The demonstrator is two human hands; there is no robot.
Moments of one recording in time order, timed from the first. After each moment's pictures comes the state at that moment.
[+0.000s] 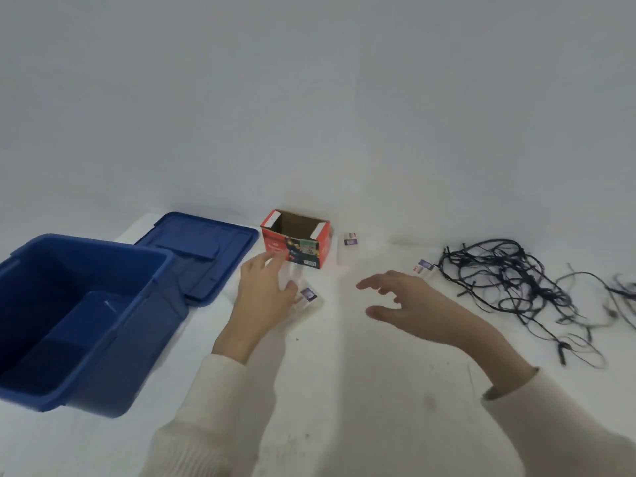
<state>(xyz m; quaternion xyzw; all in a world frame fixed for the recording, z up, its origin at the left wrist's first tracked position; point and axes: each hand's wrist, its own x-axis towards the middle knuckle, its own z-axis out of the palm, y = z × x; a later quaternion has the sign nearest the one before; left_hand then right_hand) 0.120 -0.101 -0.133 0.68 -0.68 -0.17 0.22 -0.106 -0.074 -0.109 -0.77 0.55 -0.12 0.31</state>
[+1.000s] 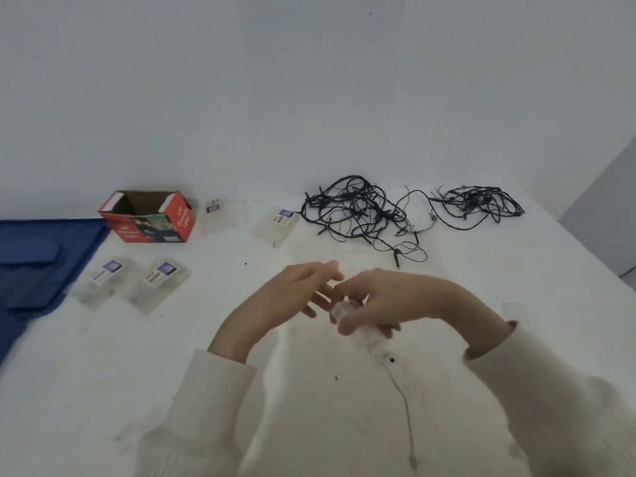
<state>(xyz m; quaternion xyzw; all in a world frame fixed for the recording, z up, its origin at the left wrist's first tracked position) -0.076 -0.011 -0.122 0.42 -0.68 -0.58 0.11 -0.238 0.037 -0.101 -0.68 0.58 -0.02 0.44</state>
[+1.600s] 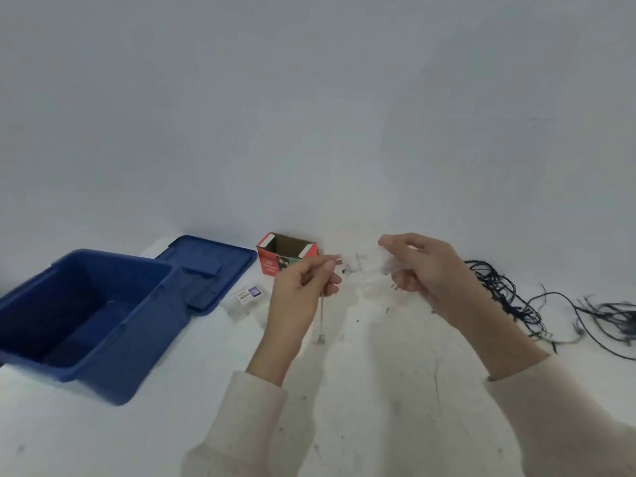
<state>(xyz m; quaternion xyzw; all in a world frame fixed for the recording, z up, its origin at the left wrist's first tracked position) 0.020 -0.032 -0.067 0.49 -0.49 -0.45 0.56 -0.150 -0.051 -0.043 -0.47 0.50 -0.50 0.53</state>
